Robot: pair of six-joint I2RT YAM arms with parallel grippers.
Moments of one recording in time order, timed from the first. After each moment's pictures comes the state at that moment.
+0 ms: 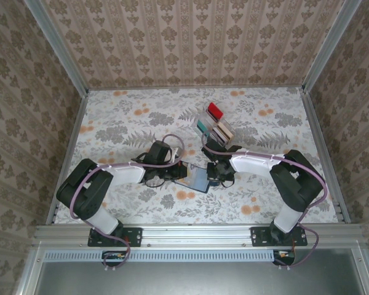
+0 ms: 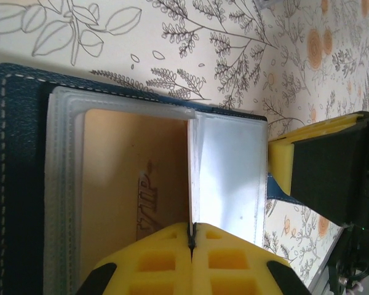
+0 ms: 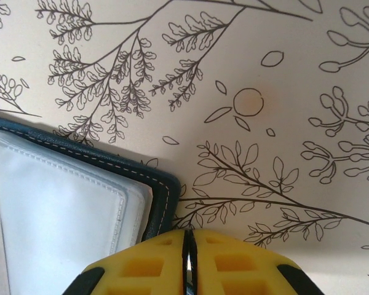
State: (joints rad) left arm -0.68 1.58 0.64 0.07 0.54 -0.65; right arm 0.68 1.71 0.95 -0.58 0.01 0.81
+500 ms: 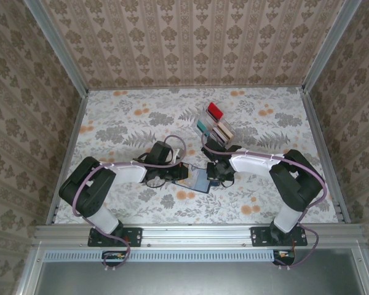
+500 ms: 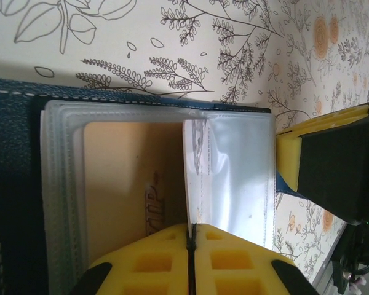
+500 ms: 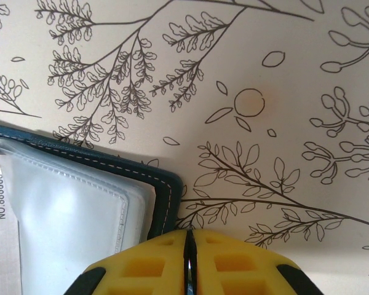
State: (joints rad) left arm -0.69 1.61 0.65 0.08 0.54 -0.65; right arm 0.69 1.71 0.96 -0.59 0.00 0.82
